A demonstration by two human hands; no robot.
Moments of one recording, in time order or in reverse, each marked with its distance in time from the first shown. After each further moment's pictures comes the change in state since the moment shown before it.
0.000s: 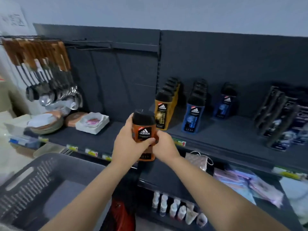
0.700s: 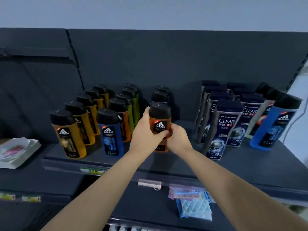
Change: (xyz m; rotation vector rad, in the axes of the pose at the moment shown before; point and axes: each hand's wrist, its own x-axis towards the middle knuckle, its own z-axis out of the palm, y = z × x) left_hand 0.088 0.142 0.304 -0.109 -0.236 0.187; right_hand 0.044 0.141 -0.293 -0.022 0.302 0.088
